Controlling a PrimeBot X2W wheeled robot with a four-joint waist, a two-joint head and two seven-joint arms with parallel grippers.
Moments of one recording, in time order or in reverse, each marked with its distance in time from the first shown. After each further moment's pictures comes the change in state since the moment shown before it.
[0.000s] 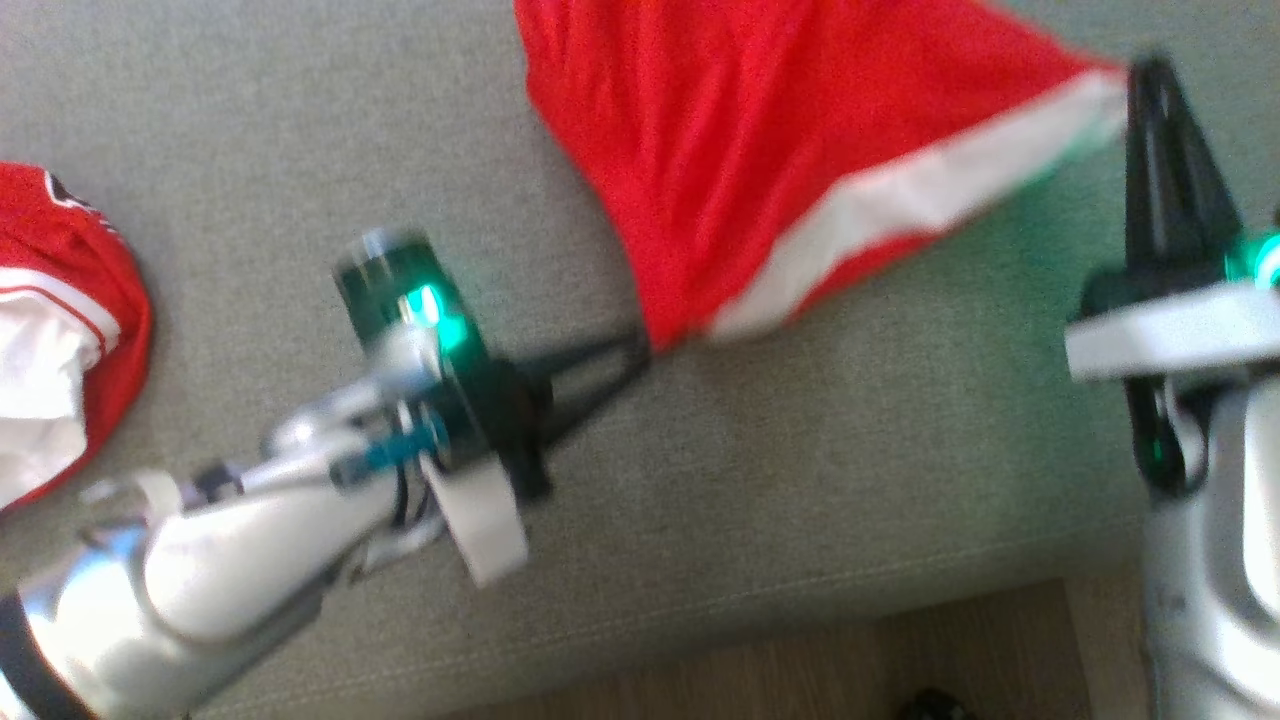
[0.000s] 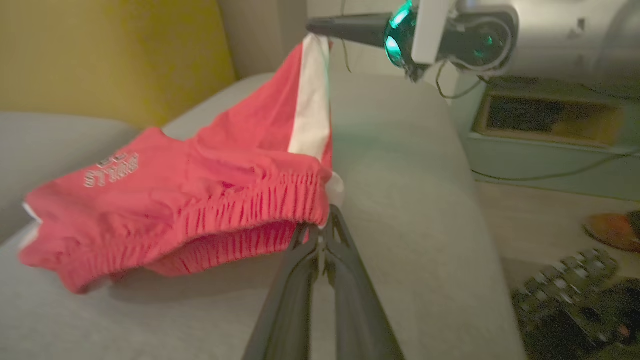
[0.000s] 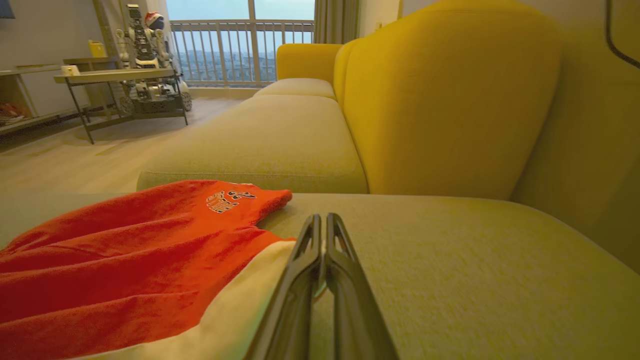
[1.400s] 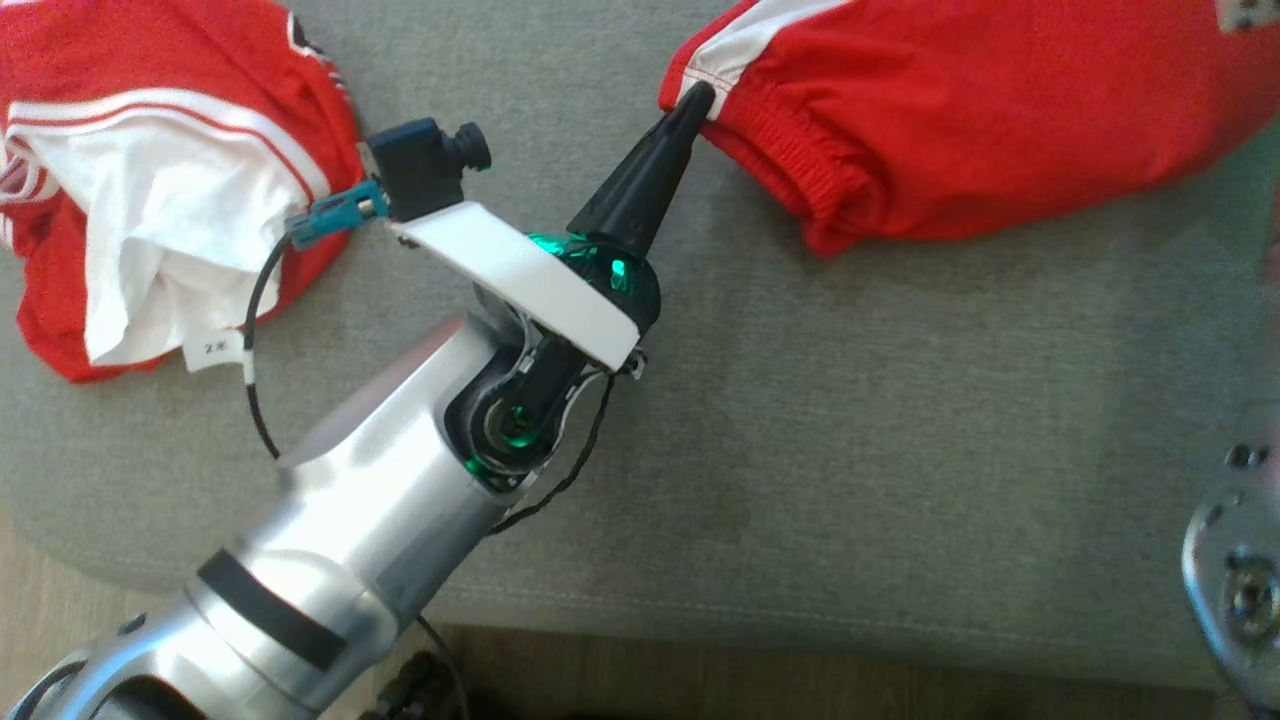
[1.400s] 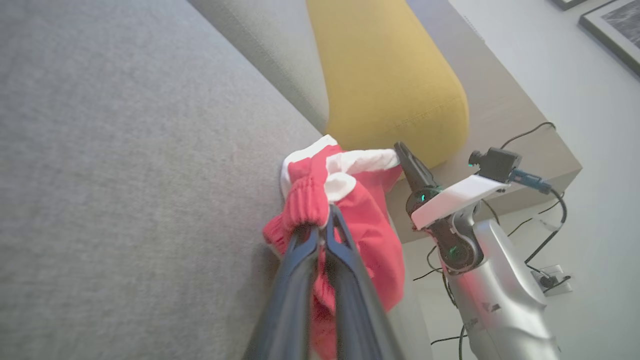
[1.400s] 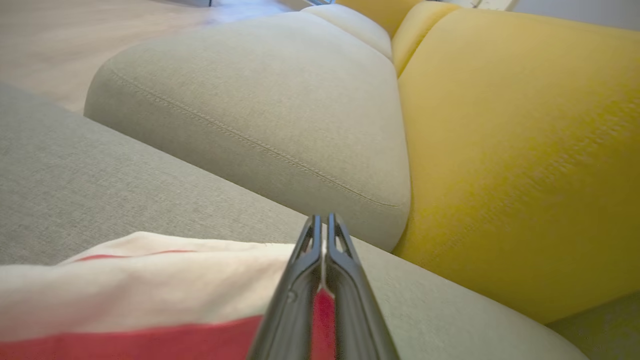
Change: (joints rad) left arm 0.073 -0.405 0.297 0.249 -0.932 0.001 0.002; right arm -0.598 -0.060 -0.137 0.403 -0.604 0.000 0.215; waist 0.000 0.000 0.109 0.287
